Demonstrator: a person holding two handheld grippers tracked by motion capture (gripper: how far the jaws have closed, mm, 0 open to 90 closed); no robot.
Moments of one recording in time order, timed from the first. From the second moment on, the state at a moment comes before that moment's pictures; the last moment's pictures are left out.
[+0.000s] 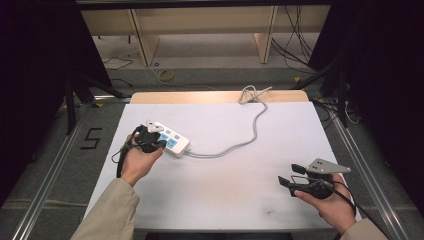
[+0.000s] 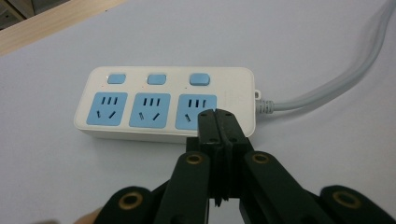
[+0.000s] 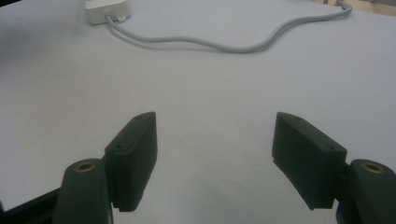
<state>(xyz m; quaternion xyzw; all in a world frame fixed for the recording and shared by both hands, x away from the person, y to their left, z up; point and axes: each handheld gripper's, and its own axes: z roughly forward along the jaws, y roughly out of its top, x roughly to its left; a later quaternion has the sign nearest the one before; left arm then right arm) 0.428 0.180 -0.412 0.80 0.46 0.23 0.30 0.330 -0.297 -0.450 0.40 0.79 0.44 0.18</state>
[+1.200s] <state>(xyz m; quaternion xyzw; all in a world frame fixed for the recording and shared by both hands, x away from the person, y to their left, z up) 0.449 0.176 -0.413 0.81 0.46 0.24 0.28 0.330 -0.298 -0.450 0.40 0.79 0.44 0.18</state>
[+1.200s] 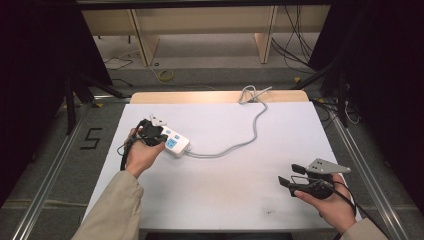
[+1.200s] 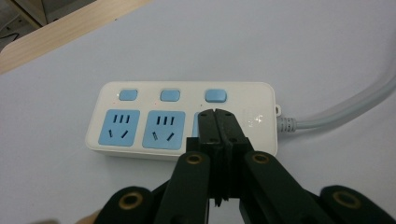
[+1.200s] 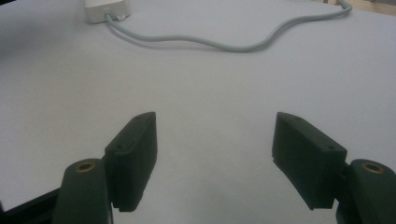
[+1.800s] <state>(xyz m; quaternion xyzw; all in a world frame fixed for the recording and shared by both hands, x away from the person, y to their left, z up) 0.460 0.174 -0.414 0.81 0.46 0.24 0.28 0.330 -0.297 -0.451 0.40 0.79 0.44 0.18</state>
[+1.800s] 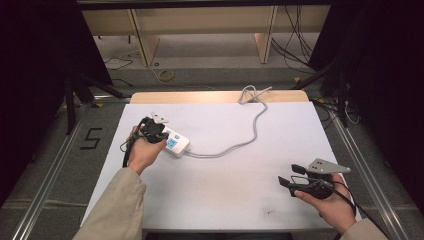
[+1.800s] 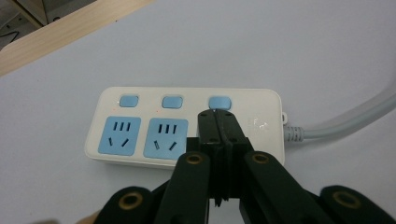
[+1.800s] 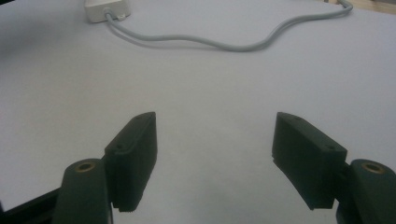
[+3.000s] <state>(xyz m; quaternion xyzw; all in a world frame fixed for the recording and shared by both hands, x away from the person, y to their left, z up) 0.485 0.153 -0.419 0.81 0.46 0.23 0.27 0.330 -0.297 -0.451 0.39 0.79 0.44 0.18</state>
